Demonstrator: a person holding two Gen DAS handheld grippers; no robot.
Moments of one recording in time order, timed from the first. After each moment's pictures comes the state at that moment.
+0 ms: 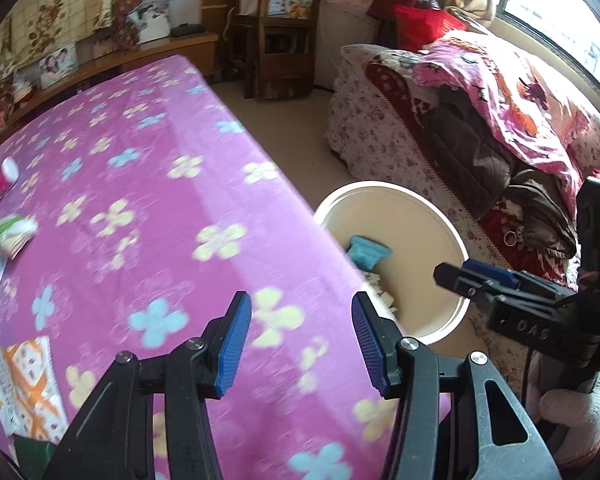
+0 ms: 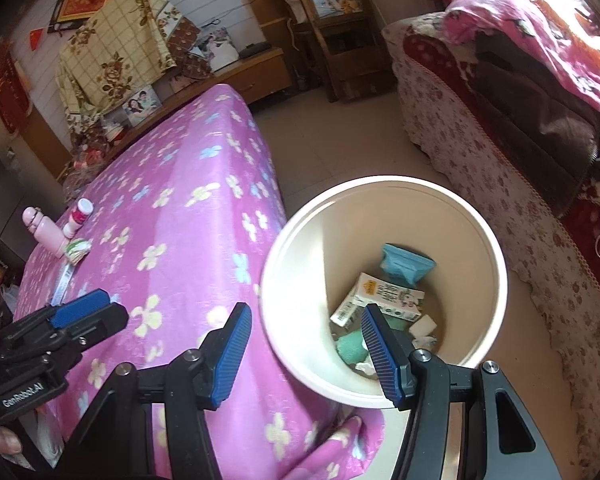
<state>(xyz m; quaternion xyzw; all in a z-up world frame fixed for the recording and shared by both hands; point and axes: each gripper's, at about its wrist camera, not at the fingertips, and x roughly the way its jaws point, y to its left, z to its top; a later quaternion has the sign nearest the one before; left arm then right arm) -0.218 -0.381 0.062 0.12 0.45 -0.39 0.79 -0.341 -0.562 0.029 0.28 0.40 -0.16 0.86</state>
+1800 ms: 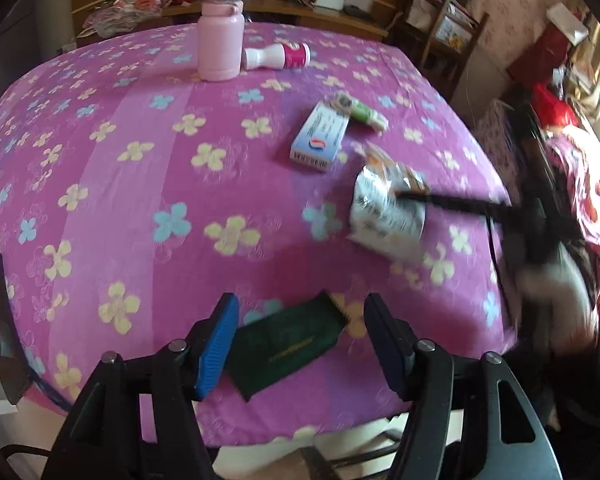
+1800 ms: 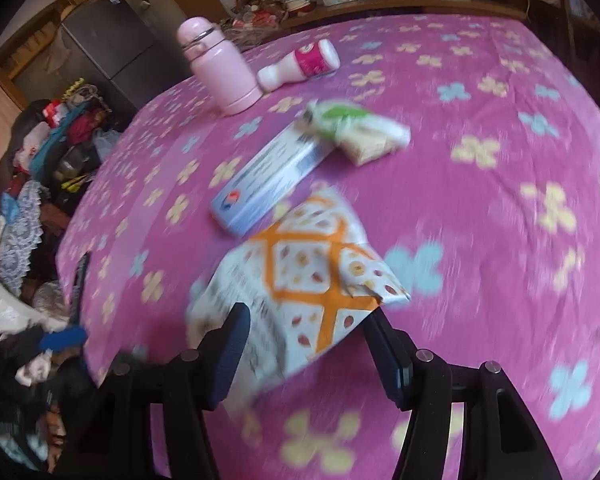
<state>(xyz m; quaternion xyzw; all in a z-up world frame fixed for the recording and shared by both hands) -0.147 -0.008 0.076 0.03 0.53 -0.23 0.82 -0.094 -0.258 0.041 0.17 0.49 0.12 0.85</state>
